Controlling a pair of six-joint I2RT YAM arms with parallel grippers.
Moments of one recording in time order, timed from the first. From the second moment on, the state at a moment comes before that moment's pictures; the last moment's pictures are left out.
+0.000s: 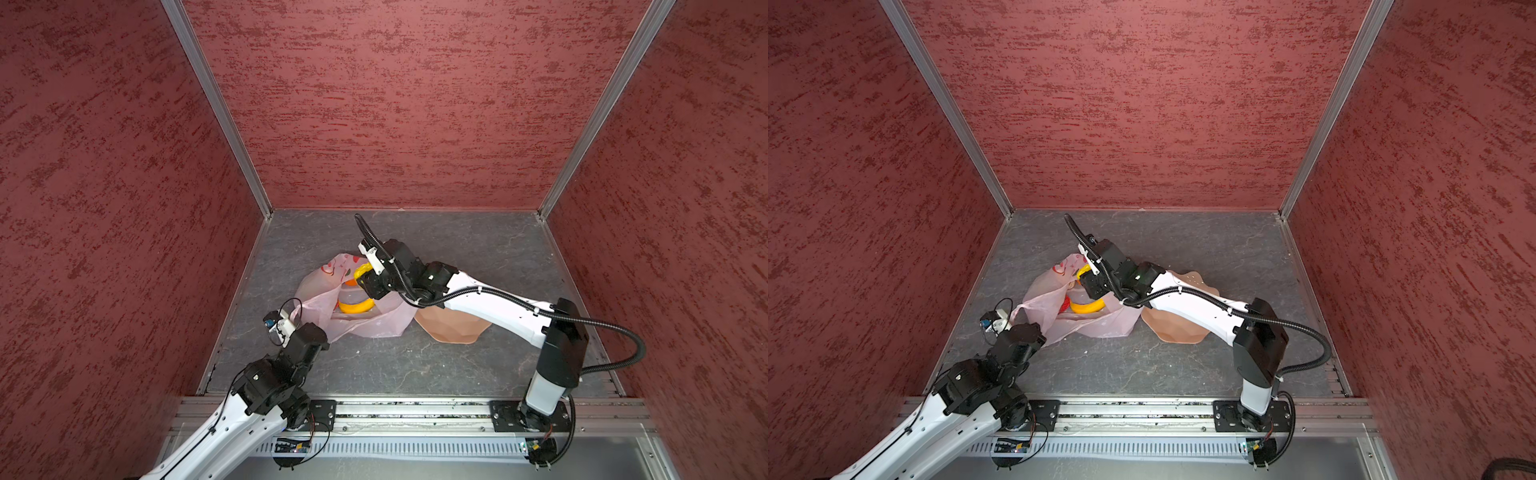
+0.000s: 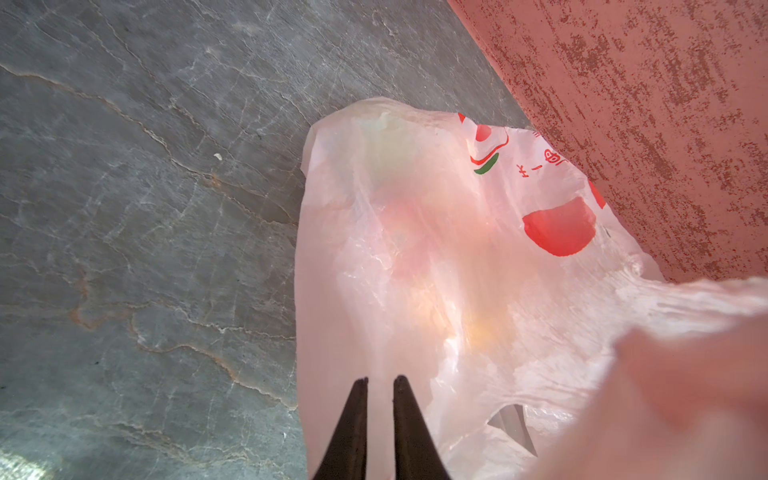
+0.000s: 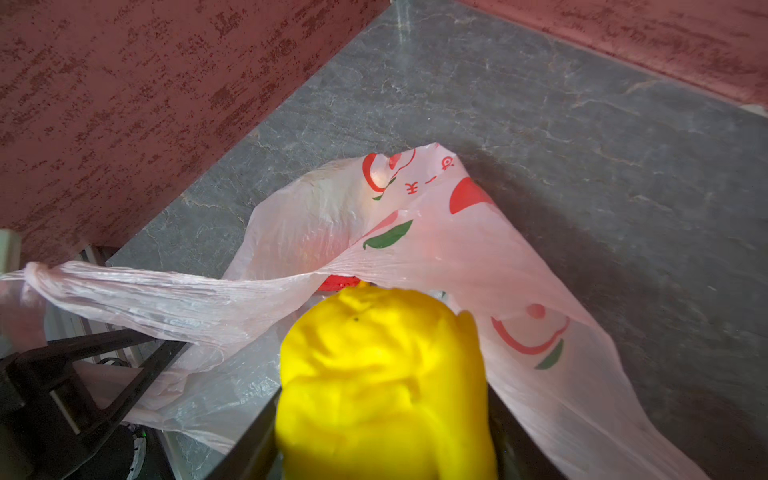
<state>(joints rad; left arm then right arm) -0.70 0.37 0.44 -0.87 -0.60 -1.26 0.96 1.75 1.57 -0.45 0.05 0.28</state>
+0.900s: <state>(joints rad) -0.70 0.44 0.52 -0.87 -0.59 -1.21 0.53 1.26 1.01 -0.44 0.19 0.41</state>
